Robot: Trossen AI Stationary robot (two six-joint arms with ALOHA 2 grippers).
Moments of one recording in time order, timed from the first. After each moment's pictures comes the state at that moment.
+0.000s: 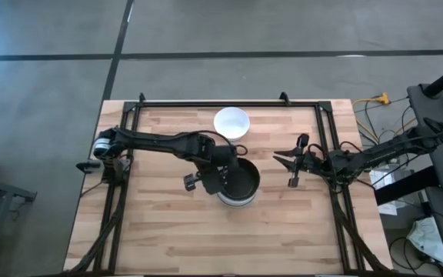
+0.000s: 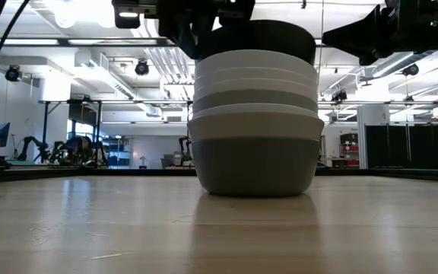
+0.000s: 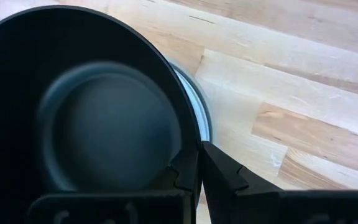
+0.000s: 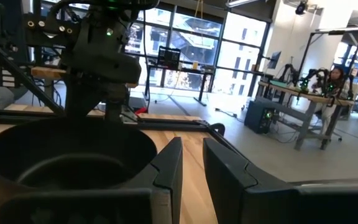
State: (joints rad) left arm -0.06 1.85 1.77 -1.13 0.26 1.16; right arm 0.25 0.76 0.17 0.68 0.50 -0.21
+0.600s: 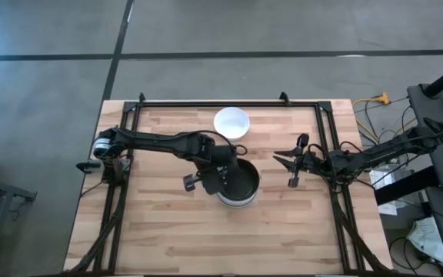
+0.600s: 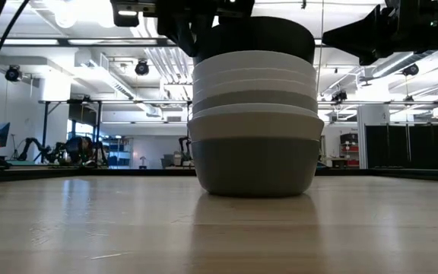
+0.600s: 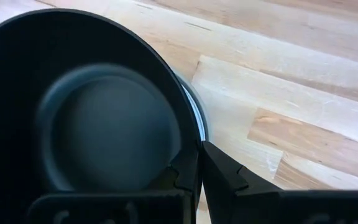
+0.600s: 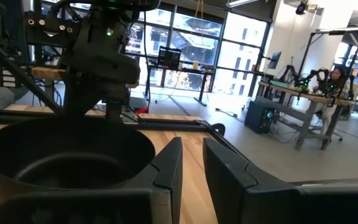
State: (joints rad) left arm -0.06 1.85 1.77 -1.13 0.28 1.16; right arm 0.25 0.76 0.17 0.68 0.50 -0.21
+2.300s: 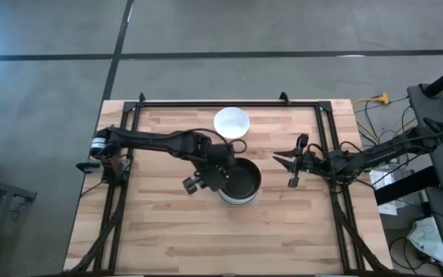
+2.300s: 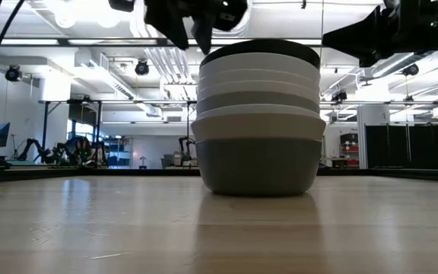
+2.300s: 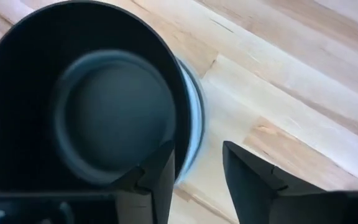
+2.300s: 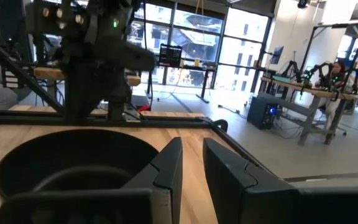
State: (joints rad) left arm -0.06 1.81 1.76 -1.11 0.23 0.92; right arm 0.25 0.76 0.17 0.67 0.50 -0.18
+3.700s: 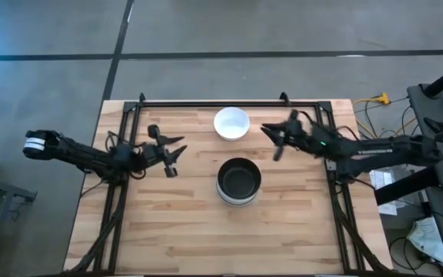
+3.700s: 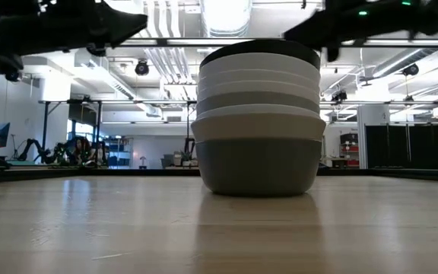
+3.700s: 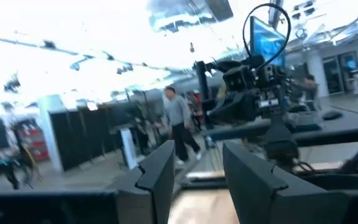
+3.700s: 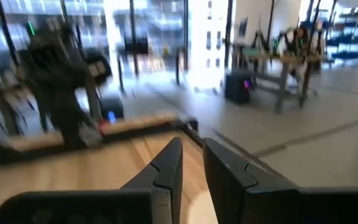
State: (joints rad) left arm -0.06 0.98 0.19 1.19 -0.38 0.34; right arm -0.13 0.95 0.48 0.50 0.27 0.00
